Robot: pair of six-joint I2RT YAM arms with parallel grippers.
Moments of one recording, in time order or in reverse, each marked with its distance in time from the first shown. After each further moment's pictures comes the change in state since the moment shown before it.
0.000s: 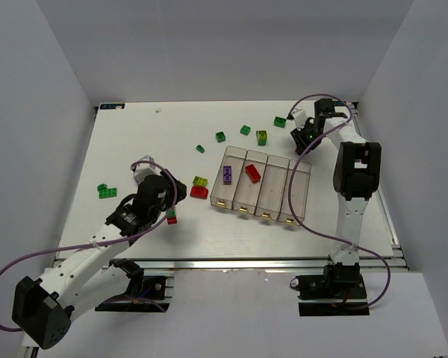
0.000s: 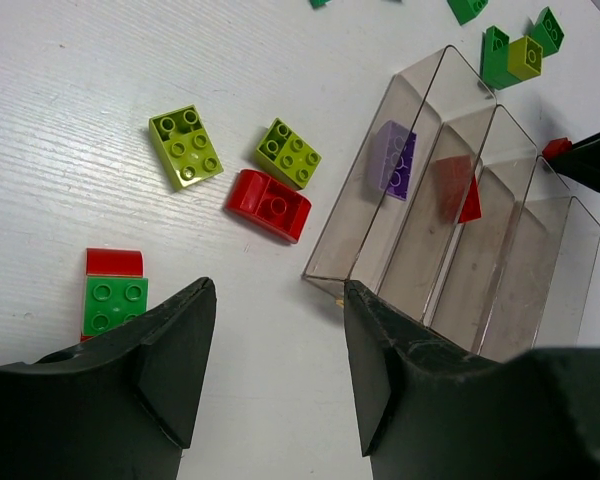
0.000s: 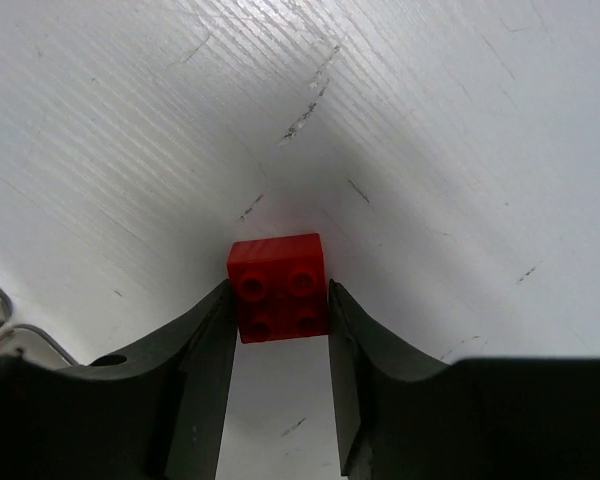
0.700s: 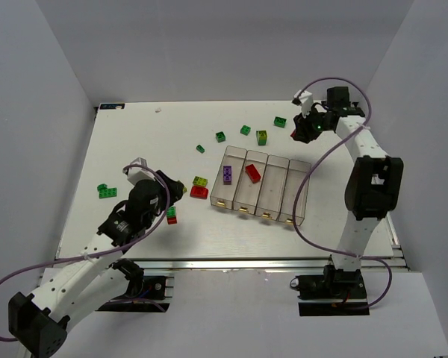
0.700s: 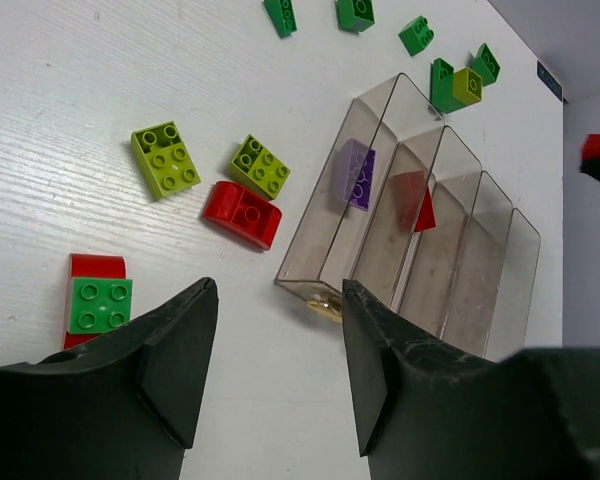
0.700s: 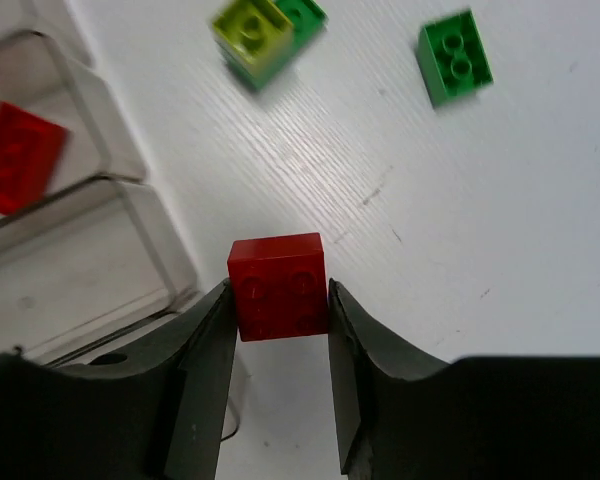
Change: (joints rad) left arm 0.000 -0.111 -0.022 0.007 -0.002 -0.019; right arm 0.000 -0.283 -0.137 0.037 -0.231 0.008
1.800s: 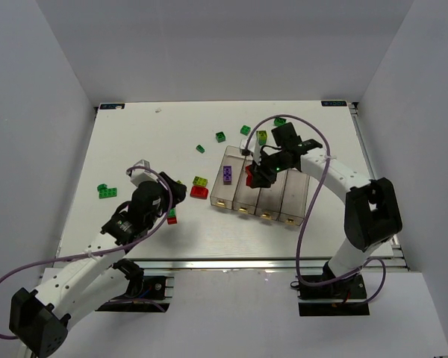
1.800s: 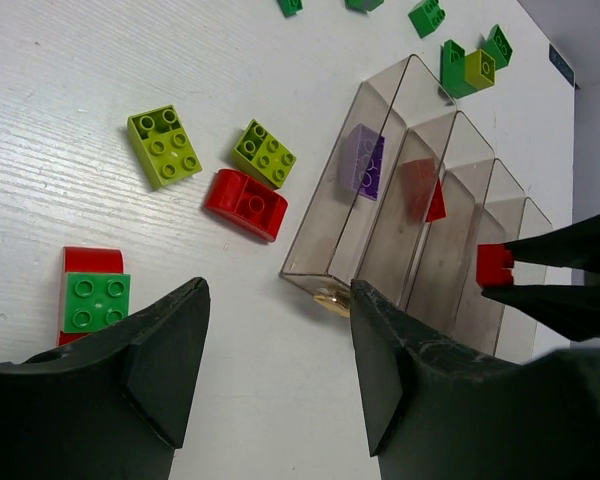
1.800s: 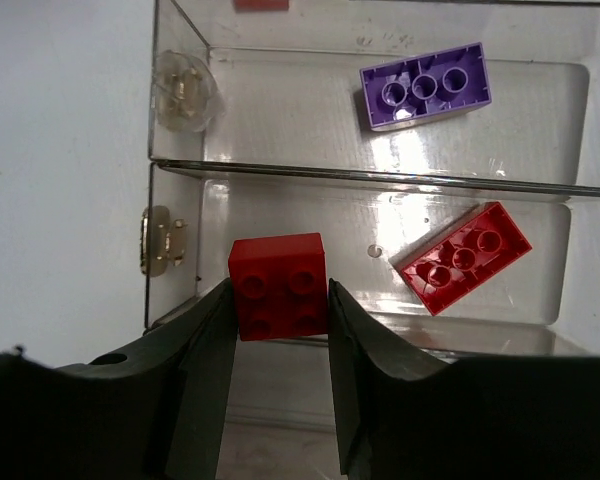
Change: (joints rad) left arm 0.000 0.015 -0.045 0.044 0.022 -0.007; right arm 0.421 -0.349 -0.468 0.037 -0.127 -0.042
